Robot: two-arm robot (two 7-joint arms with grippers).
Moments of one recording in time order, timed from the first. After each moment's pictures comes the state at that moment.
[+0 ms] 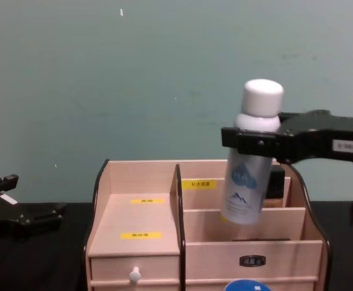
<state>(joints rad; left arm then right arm) -0.20 0.60 0.45 -1.41 -0.25 -0.12 0.03 0.28 0.50 -0.42 -1.70 0.42 0.19 0.46</state>
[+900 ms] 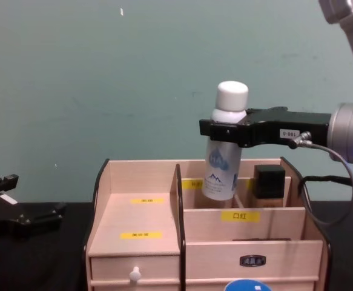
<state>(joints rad) -0.20 0.60 0.45 -1.41 -0.25 -0.12 0.03 0.52 0.35 -0.49 -1.35 0.37 0.13 0.47</state>
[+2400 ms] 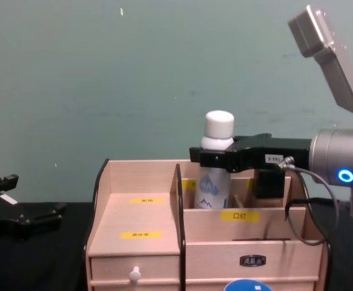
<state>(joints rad) -0.20 0.60 0.45 -1.41 -0.25 -0.12 0.03 0.58 0.29 -0.52 -1.18 0.37 0.12 0.53</state>
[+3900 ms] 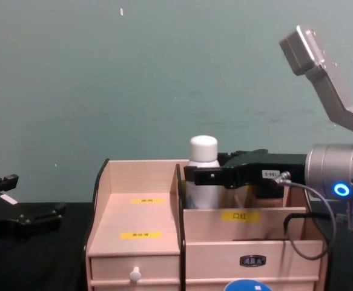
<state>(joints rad) -0.20 0.60 0.45 -1.41 -0.25 -0.12 0.03 0.59 0.28 -0.53 -1.14 0.36 0.13 0.53</state>
